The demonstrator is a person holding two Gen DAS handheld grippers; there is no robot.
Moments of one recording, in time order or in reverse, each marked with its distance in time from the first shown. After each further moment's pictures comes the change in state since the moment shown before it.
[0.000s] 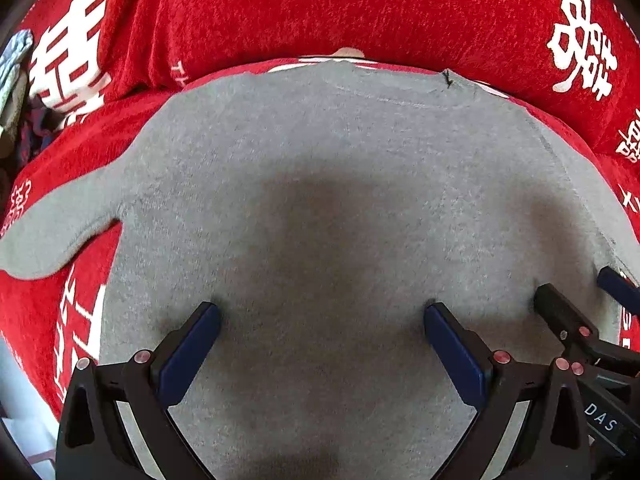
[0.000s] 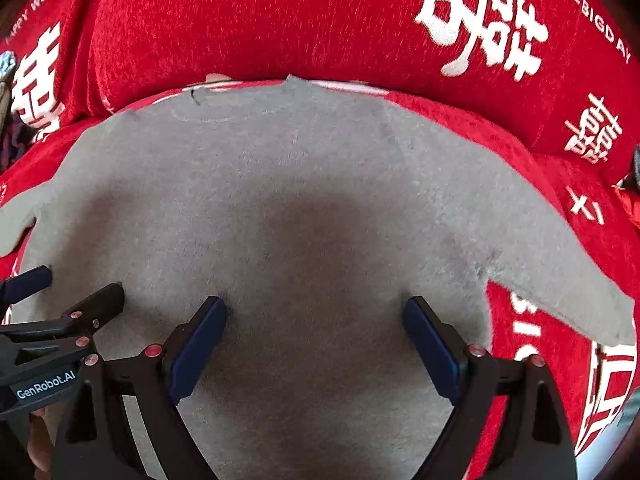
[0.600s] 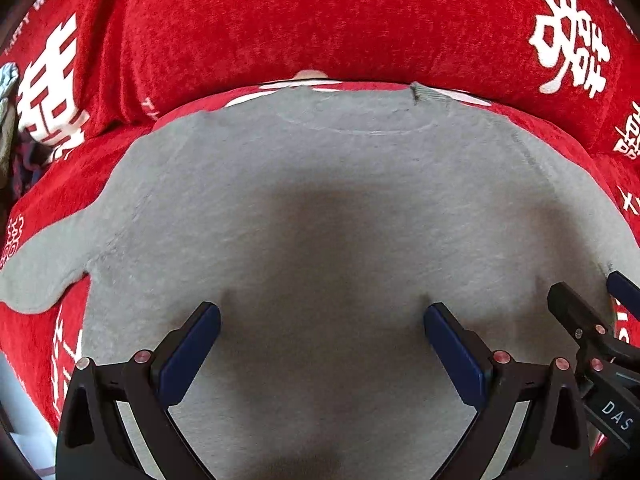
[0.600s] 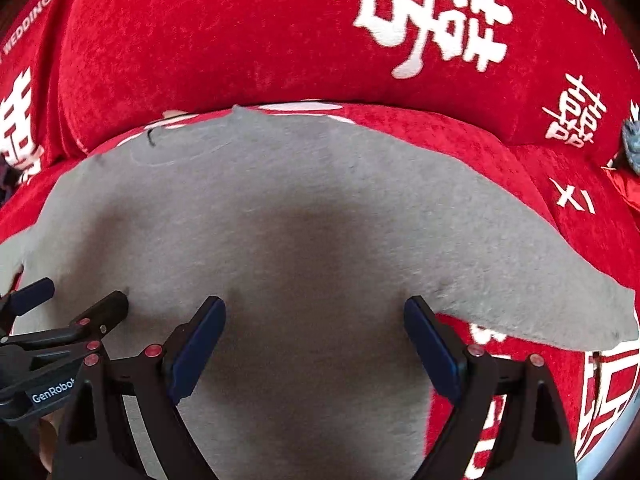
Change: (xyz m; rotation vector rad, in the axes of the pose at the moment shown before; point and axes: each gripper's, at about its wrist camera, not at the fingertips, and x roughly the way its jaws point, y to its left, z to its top) left arm 0.008 -0.045 0.026 0.049 -0.038 0.013; right arm 0.004 -0.049 0.017 0.104 -0.033 -0.002
